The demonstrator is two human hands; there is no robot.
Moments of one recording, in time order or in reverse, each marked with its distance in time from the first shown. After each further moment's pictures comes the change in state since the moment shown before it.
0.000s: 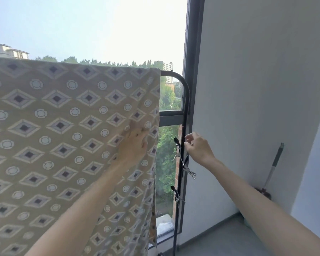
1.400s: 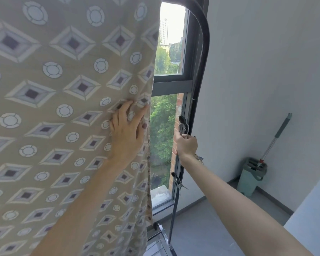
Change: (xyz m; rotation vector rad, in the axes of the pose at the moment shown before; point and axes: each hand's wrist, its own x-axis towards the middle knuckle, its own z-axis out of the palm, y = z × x) left_hand 0.017 -0.024 0.099 0.039 0.355 0.066; right_hand 0.037 0.069 0.145 0.654 0.220 0.615
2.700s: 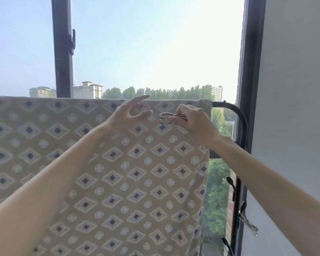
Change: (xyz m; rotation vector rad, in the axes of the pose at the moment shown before) left_hand 0.125 -0.048 -0.289 -0.244 -0.209 -0.137; right_hand -0.120 -0.278 0.035 -0.435 -0.500 -1.385
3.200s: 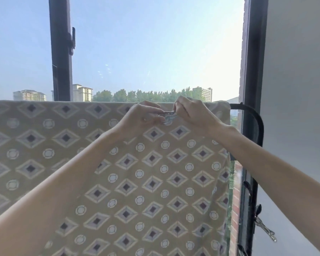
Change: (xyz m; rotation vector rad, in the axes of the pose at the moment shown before) left_hand 0.023 -0.038 -0.007 -0.079 -0.016 0.294; right_hand 0.057 -0.027 0.031 -0.024 0.011 -0.033
